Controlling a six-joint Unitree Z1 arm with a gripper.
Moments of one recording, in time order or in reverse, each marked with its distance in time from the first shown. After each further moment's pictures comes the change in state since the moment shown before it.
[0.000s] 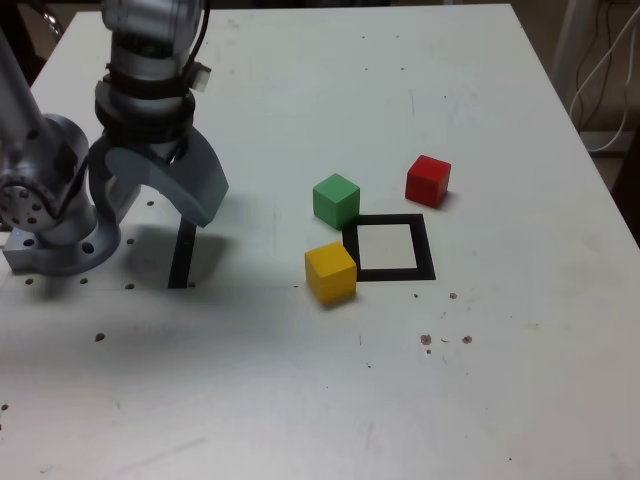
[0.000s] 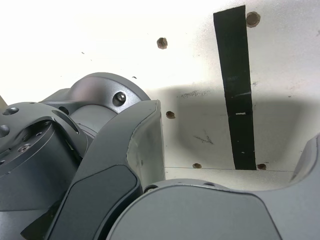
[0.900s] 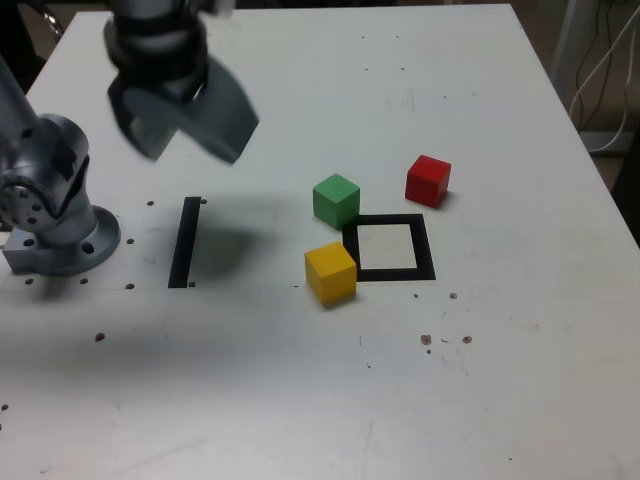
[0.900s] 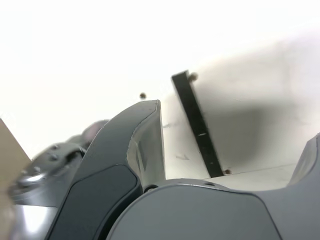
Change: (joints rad) arm 0.000 -0.094 -0.239 0.151 0.197 0.143
